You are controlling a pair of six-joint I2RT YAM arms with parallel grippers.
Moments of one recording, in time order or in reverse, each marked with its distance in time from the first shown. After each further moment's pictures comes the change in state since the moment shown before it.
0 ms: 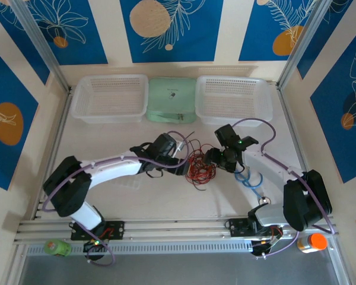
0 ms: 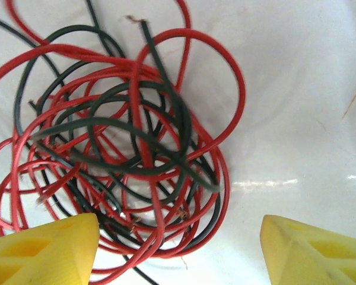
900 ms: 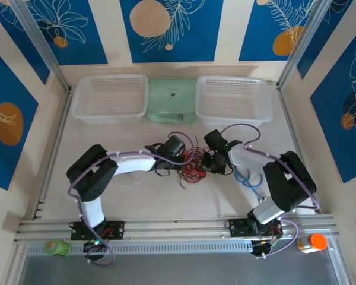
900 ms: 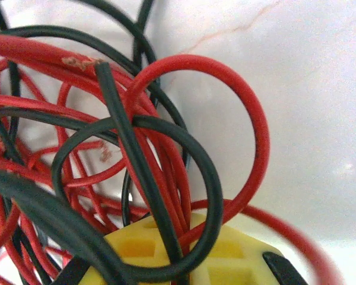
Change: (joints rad) left arm 0.013 0.201 0.069 0.052 -0.219 -0.136; right arm 0.097 0.186 -0.037 0.206 -0.010 0.082
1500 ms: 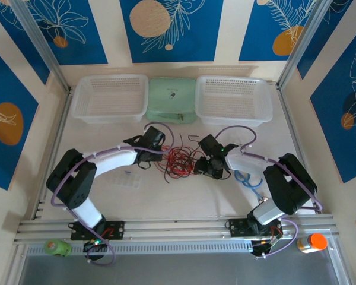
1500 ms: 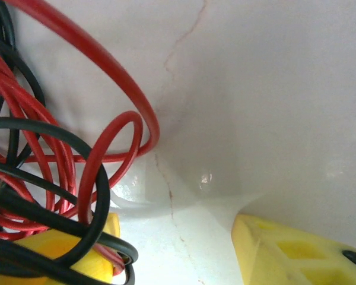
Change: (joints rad) left arm 0.179 -0.156 -0.067 -0.144 -0.138 0.061; right arm 0.077 -0.012 -0.023 -0.016 0.049 0.030
